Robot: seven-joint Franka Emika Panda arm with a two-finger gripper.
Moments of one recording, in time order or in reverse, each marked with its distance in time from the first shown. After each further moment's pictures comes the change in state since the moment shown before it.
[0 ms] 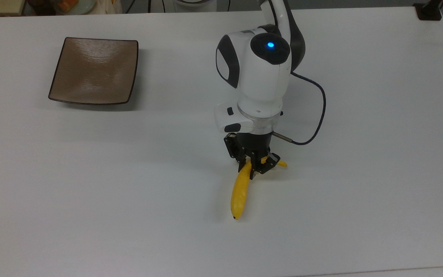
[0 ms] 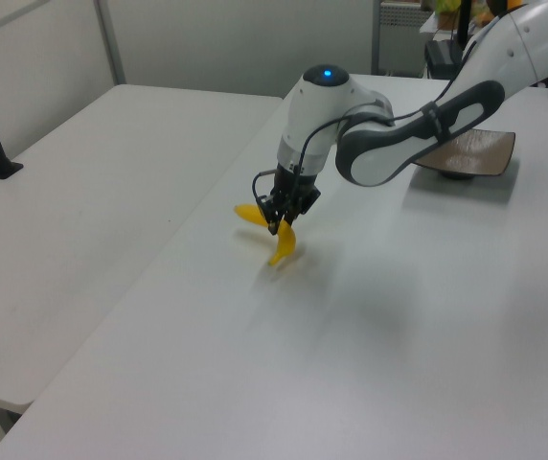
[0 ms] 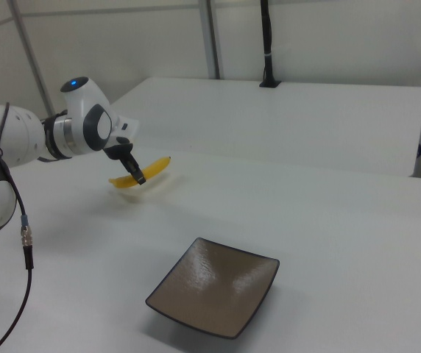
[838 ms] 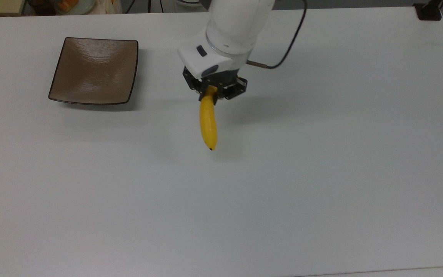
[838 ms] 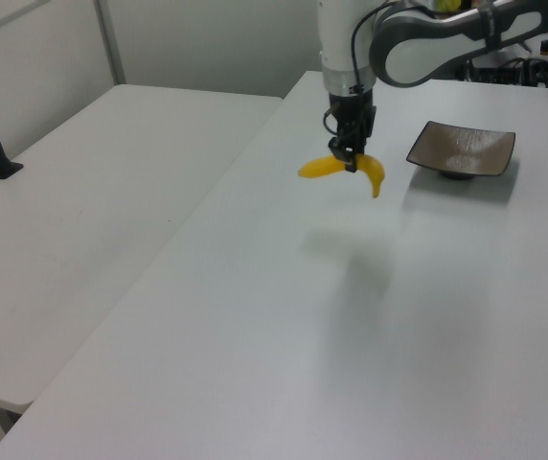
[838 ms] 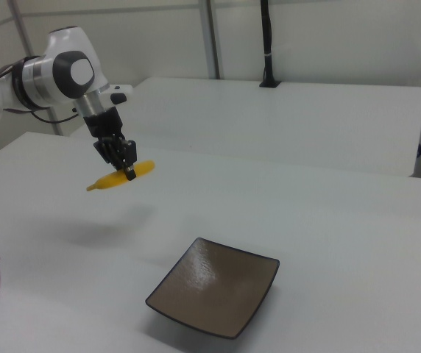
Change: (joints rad) arm -0.097 -0.322 0.047 -0.115 0.000 -0.567 -0.538
